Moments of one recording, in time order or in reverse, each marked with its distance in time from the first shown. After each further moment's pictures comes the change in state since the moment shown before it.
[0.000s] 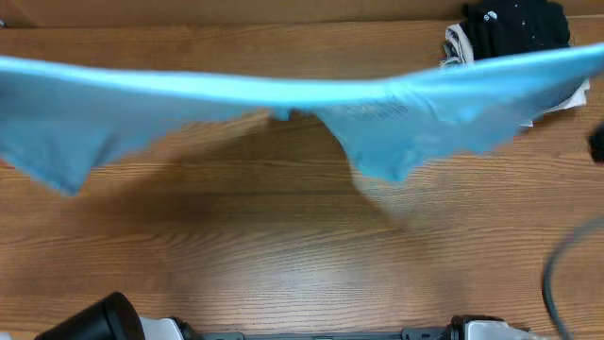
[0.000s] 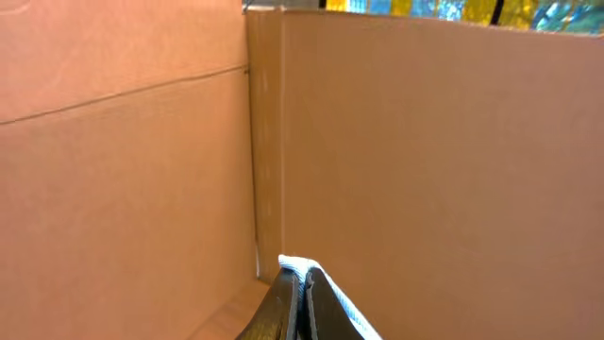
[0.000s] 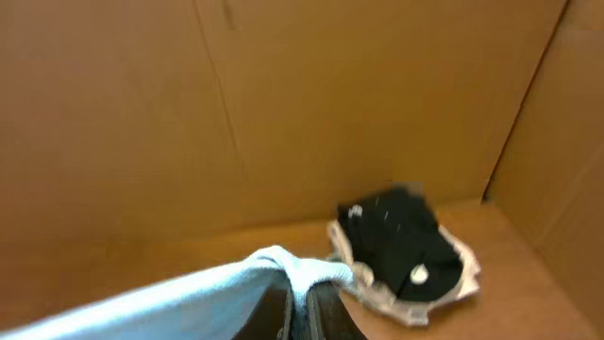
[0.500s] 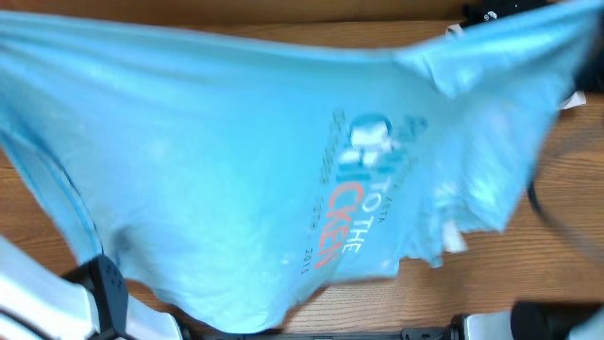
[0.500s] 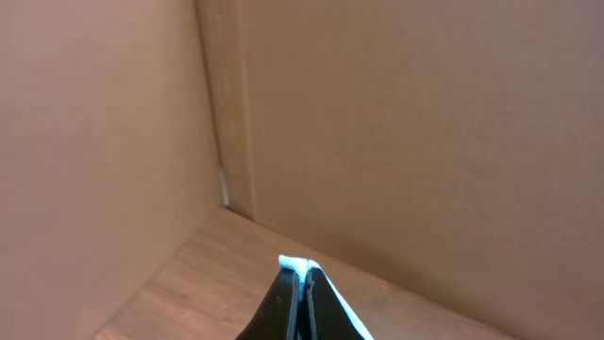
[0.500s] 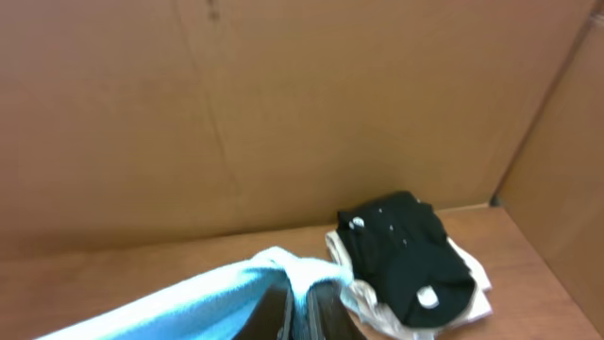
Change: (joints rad) left arm 0.000 0.202 -0.121 0.056 0.118 -0.008; right arm 0.000 0.220 0.029 0.117 0.008 -0.010
